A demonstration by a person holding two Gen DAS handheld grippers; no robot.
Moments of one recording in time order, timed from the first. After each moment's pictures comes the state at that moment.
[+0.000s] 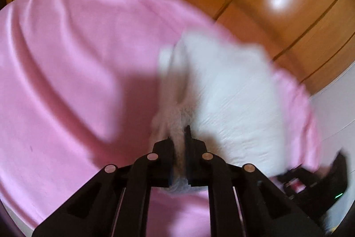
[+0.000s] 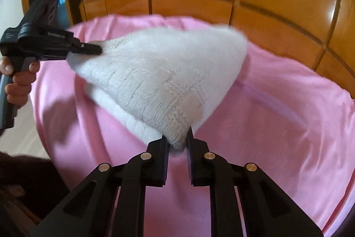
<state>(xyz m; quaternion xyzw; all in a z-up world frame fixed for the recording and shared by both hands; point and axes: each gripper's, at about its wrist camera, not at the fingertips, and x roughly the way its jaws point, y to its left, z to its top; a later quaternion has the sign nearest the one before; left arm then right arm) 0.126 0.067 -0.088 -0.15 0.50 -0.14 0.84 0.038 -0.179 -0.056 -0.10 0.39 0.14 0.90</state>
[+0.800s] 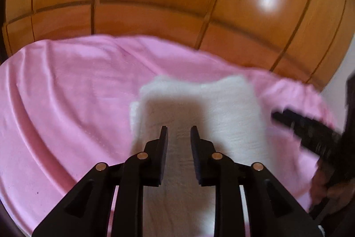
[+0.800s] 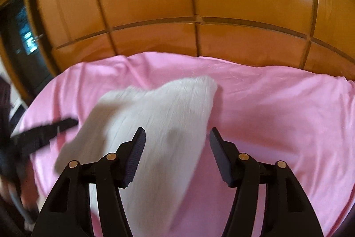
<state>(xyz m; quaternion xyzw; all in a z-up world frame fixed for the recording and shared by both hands) 0.162 0.012 -0.044 -0.08 0.42 -0.11 0.90 0.156 -0.211 0.020 0.04 0.35 0.07 0.93</state>
